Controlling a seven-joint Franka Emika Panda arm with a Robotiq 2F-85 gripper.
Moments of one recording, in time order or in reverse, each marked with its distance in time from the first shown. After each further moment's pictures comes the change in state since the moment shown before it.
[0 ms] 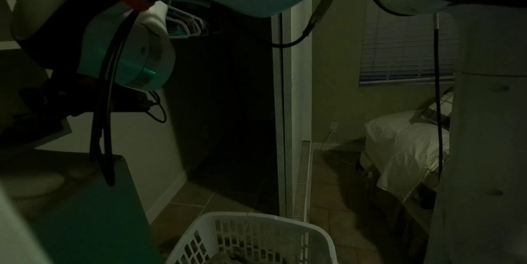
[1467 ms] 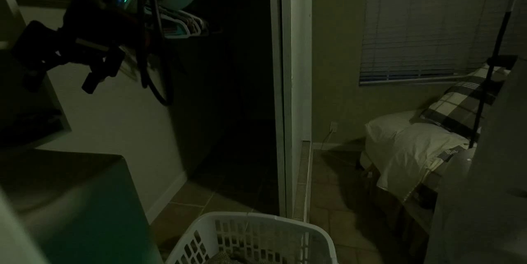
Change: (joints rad) arm -0.030 -0.243 -0.076 0.022 0.041 -0.527 -0.137
